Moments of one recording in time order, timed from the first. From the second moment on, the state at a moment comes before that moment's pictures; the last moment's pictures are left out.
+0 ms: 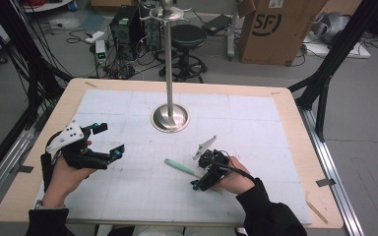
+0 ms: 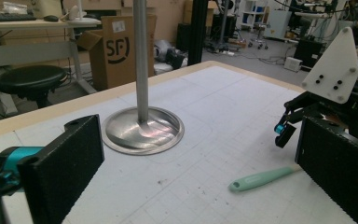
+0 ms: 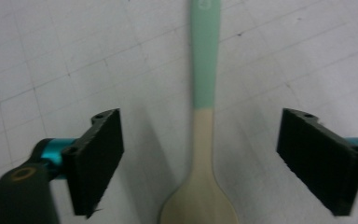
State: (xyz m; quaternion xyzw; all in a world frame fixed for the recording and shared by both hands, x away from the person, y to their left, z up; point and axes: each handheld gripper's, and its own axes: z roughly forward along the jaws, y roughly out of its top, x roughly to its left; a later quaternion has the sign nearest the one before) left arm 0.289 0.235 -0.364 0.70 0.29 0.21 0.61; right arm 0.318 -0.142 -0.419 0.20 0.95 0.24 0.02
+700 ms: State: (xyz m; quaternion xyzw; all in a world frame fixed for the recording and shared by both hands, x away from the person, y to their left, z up) left arm 0.290 0.235 -0.367 0.71 0.29 0.20 0.61; right arm 0.326 -0.114 -0.410 0.20 0.97 0.12 0.02
